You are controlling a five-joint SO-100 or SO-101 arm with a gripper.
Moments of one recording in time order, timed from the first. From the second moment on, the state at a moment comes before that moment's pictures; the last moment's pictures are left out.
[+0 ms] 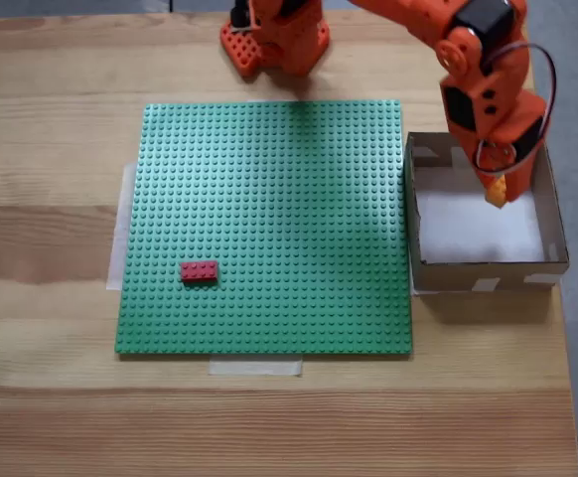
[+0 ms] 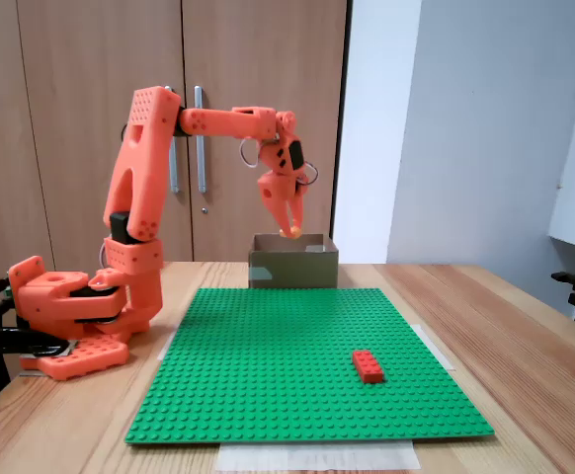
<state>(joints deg) -47.0 70.7 68.1 70.8 -0.1</state>
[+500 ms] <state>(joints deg) -47.0 60.3 70.2 63.3 -0.1</state>
